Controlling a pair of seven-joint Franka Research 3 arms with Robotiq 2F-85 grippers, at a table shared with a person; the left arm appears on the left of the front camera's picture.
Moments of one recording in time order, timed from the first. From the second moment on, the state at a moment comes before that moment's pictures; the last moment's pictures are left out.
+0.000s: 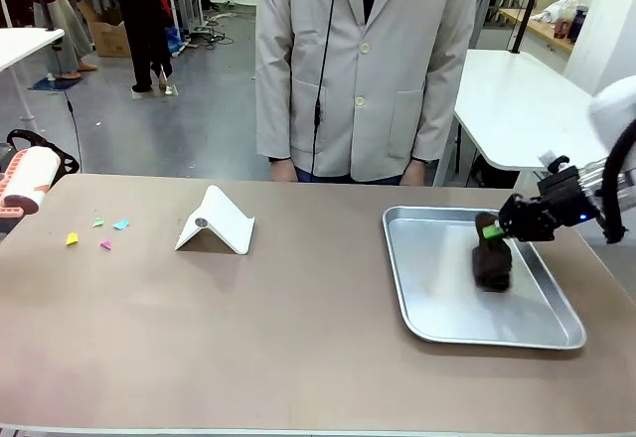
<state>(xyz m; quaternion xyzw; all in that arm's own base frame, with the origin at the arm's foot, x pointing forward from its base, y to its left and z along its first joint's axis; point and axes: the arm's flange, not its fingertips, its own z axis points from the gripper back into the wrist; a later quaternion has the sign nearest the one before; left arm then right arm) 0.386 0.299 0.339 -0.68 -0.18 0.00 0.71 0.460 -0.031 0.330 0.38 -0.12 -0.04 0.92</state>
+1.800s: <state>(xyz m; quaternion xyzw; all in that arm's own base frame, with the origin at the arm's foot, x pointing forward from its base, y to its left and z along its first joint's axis) 0.386 0.299 0.339 -0.68 -0.18 0.00 0.71 0.369 -0.143 0.366 0.71 -0.06 0.06 0.70</state>
